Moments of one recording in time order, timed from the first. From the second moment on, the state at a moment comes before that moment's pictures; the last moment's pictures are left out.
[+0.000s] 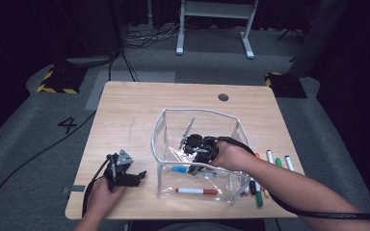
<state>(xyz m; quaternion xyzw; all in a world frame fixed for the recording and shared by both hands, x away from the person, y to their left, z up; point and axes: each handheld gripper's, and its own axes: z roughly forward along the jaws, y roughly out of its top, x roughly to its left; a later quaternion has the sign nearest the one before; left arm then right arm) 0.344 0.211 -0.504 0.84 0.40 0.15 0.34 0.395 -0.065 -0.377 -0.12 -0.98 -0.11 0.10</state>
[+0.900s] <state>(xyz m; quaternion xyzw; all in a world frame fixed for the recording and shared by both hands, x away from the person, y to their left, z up) 0.344 0.212 -0.503 0.84 0.40 0.15 0.34 0.396 -0.042 -0.408 -0.11 -0.99 0.00 0.11</state>
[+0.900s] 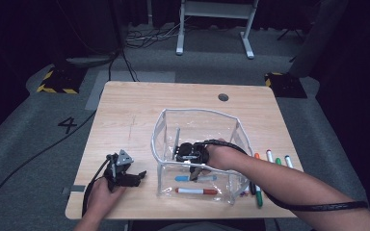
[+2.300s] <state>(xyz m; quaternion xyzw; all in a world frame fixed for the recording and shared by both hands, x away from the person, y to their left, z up) 0.344 0.212 -0.503 0.84 0.40 0.15 0.34 0.379 -0.148 -0.287 -0.20 -0.93 -0.30 -0.03</state>
